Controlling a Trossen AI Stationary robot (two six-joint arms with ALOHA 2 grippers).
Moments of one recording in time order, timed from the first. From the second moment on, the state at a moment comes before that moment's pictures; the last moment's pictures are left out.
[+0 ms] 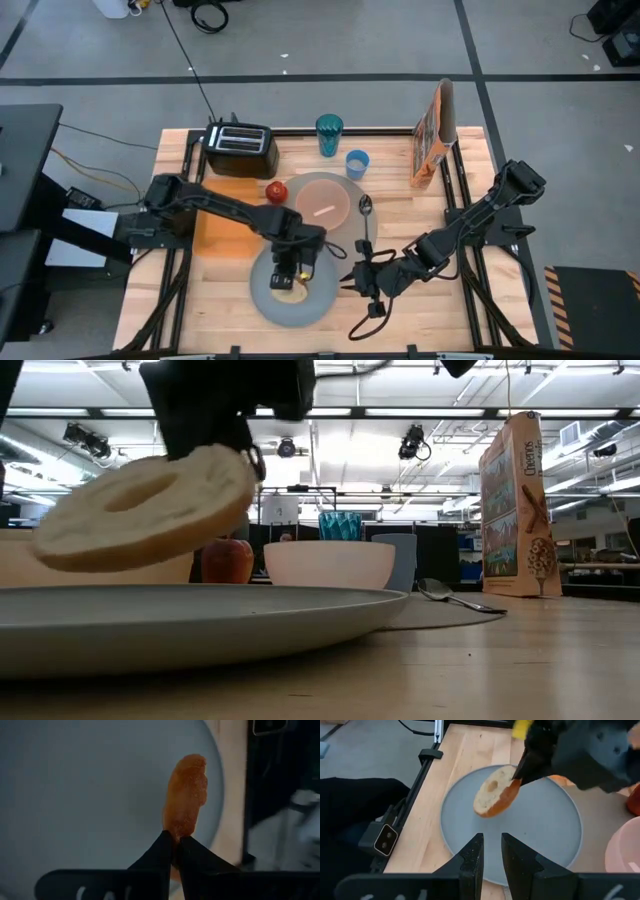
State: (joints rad) left arm -0.21 1.85 1.43 -0.90 0.43 -0.17; right arm 0.59 1.58 1.12 -0.19 0.37 0.27
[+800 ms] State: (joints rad) left arm -0.14 1.99 1.43 -0.94 0.46 -0.07; right arm 0.66 1.58 1.12 -0.19 0.36 0.25
